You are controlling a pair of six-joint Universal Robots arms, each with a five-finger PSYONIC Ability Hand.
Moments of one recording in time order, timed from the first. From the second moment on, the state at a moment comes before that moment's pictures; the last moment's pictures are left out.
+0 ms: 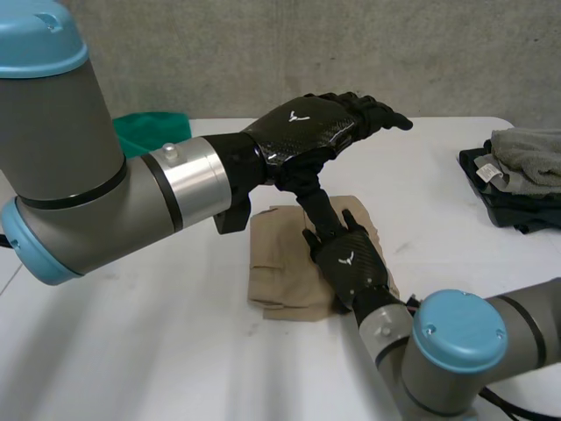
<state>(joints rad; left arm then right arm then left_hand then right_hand) 4.13 -1.98 -1.07 2.99 -0.88 3.17 2.20 -1.00 1.84 -0.73 1.56 2.65 0.18 0.21 0.19 0.20 0.05 0.22 0.19 0.21 0.21 0.05</state>
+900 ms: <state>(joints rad) 4.12 -1.91 -1.05 3.05 -0.95 3.13 1.36 -0.84 0.89 -0.45 1.11 2.89 0.18 0.21 0.19 0.20 0.05 1.04 1.17 1.17 1.20 0.94</state>
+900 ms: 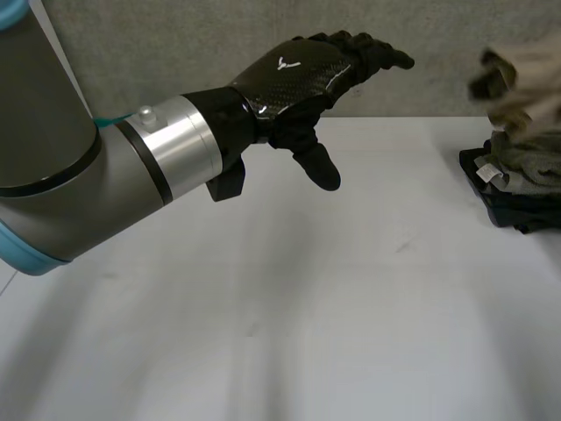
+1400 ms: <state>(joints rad) 4.10 -1.96 -1.06 3.05 -0.95 3.13 1.16 -0.64 0.90 -0.38 0.92 2.78 0.18 0.21 0.19 0.20 0.05 0.24 0.22 0.21 0.22 0.08</state>
